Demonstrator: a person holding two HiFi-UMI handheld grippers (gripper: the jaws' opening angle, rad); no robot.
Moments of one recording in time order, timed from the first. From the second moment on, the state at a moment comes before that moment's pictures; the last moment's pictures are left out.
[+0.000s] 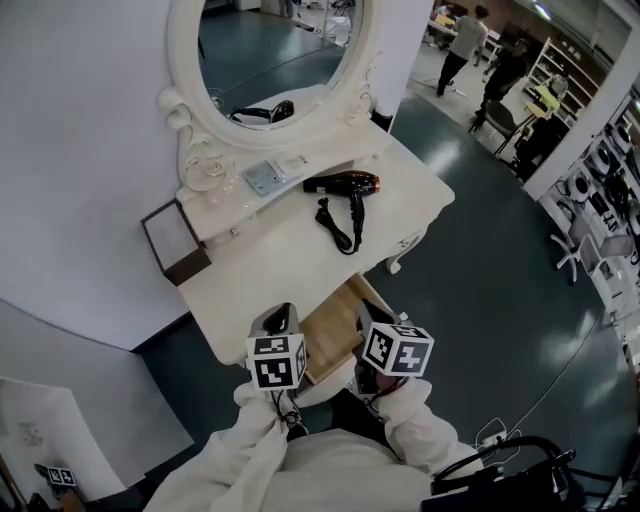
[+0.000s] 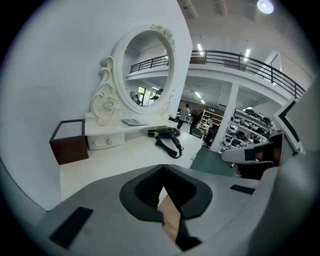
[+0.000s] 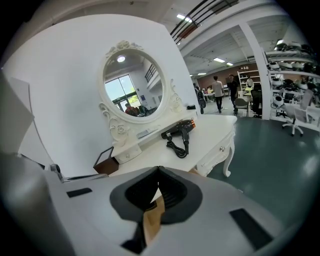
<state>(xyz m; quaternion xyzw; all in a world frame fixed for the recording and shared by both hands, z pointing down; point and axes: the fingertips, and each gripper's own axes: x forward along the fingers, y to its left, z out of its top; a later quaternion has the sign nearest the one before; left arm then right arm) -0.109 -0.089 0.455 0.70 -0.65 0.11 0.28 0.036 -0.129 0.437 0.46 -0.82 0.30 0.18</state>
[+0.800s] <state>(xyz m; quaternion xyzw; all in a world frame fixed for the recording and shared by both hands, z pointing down) -0.092 -0.164 0.461 0.68 -0.67 0.12 0.28 0.066 -0.213 0.448 0.45 -0.82 0.31 0.18</state>
